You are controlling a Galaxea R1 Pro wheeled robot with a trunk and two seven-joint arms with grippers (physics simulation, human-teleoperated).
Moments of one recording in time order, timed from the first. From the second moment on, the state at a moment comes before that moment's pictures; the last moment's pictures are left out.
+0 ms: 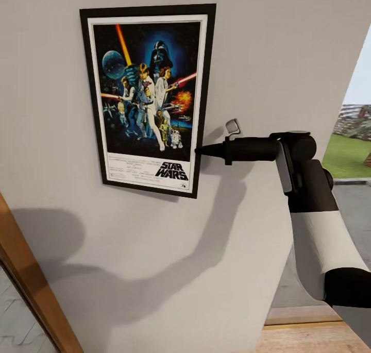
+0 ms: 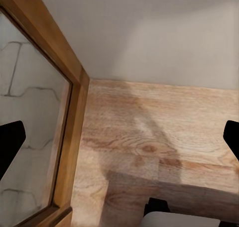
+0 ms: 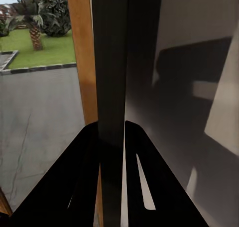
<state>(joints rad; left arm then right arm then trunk) 0.03 0.12 0.21 -0.70 0.00 -0.02 -0.06 -1.17 -0.07 0.07 -1.33 -0.04 0.92 1.35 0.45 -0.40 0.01</state>
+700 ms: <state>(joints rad) 0.03 0.12 0.21 -0.70 0.00 -0.02 -0.06 -1.17 -0.07 0.07 -1.33 -0.04 0.92 1.35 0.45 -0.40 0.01</state>
